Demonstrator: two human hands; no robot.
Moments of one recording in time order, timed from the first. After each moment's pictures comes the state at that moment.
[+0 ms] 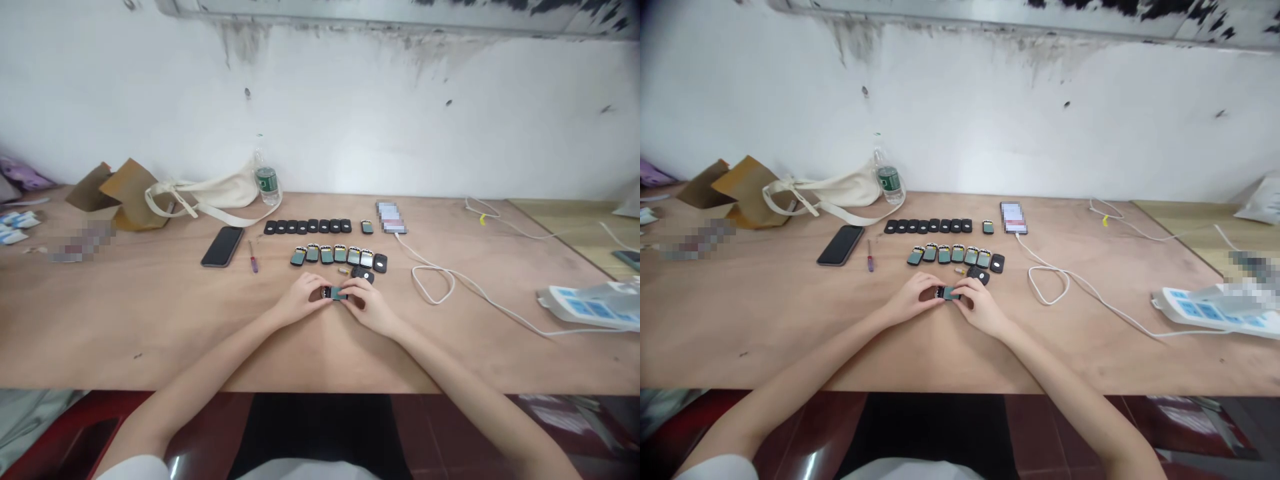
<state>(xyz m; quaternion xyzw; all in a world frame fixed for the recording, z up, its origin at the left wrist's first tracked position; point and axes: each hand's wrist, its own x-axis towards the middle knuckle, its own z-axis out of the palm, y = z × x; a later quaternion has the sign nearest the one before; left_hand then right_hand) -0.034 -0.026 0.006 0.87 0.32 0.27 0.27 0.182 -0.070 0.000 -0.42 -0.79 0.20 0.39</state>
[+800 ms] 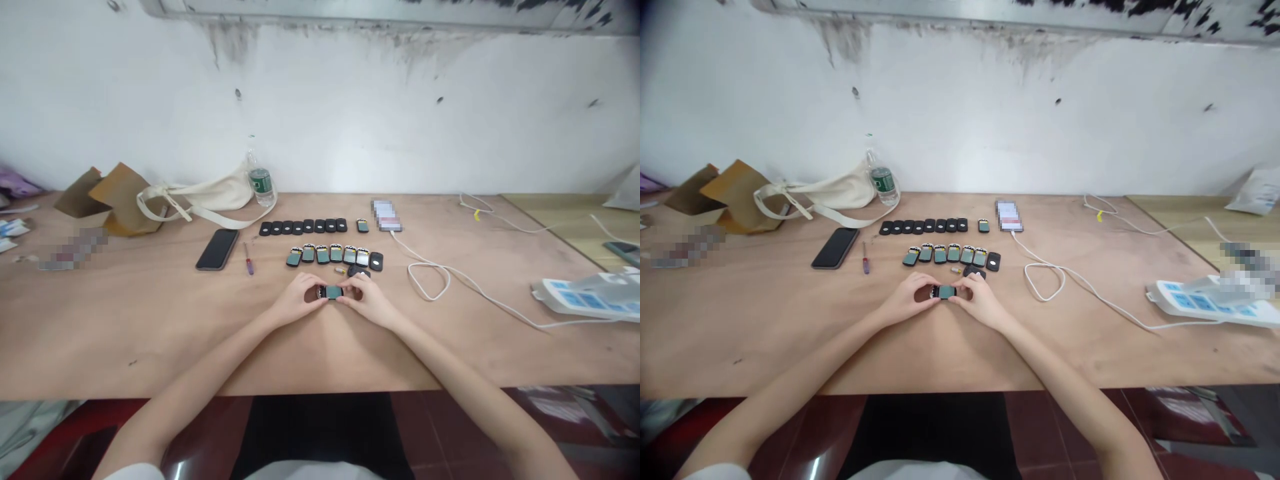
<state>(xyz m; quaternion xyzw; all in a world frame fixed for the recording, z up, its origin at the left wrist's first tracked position) -0.033 -0.027 0.011 0.86 0.33 0.28 0.28 0.190 -0.062 0.003 -0.51 -0.75 0.25 0.34</state>
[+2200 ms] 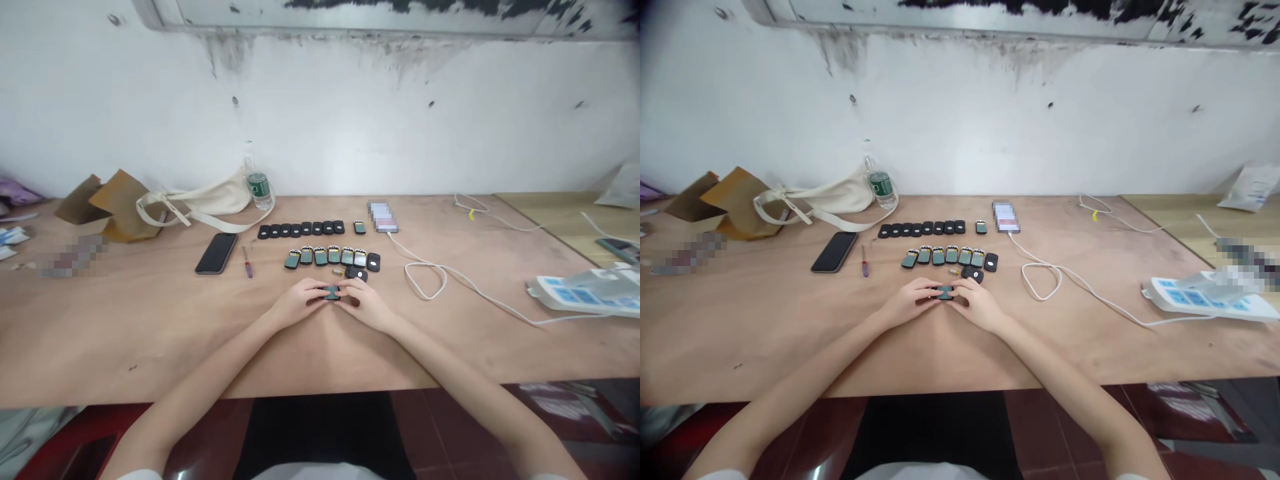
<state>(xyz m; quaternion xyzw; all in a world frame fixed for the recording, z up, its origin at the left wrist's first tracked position) -0.032 -0.022 -0.006 0.89 0.23 0.31 0.22 0.190 -0.067 0.000 -0.42 -0.82 0.16 0.35</state>
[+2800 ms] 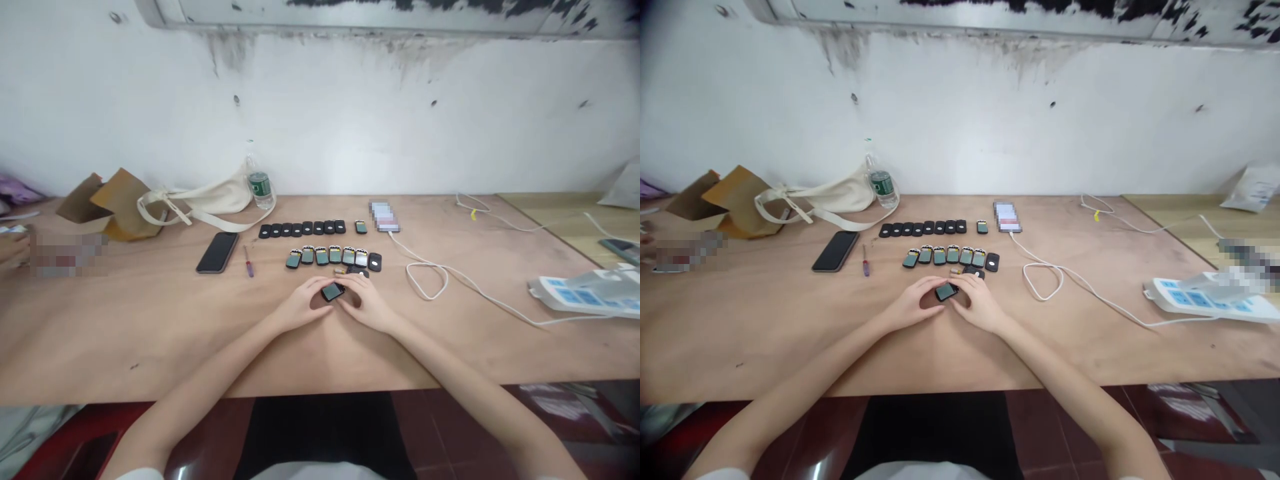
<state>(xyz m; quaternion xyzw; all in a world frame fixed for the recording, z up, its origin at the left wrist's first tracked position) -0.025 -0.037 0.012 0.86 0.29 0.29 0.32 0.187 -0.070 0.008 -0.45 -0.81 0.15 0.35</state>
